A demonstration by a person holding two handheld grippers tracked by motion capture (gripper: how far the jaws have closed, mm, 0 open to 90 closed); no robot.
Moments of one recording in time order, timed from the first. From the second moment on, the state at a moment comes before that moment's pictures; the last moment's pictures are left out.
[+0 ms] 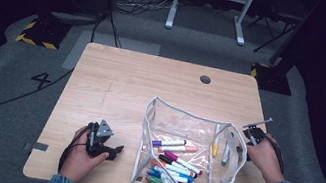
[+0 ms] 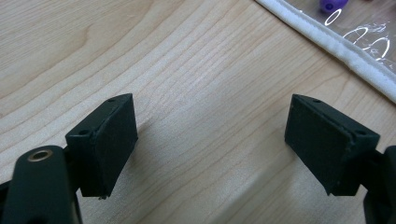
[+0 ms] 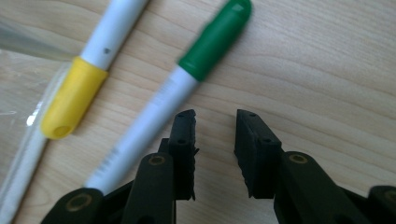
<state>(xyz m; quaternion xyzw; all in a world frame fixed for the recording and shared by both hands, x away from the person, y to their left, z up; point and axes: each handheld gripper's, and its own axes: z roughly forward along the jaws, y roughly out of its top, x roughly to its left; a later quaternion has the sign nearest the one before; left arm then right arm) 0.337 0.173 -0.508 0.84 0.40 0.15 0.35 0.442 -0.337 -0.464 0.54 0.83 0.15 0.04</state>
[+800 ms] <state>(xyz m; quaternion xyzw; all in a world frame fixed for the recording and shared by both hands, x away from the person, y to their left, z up) 0.337 0.173 -0.508 0.84 0.40 0.15 0.35 0.451 -0.310 -0.466 0.56 0.81 0.16 0.07</state>
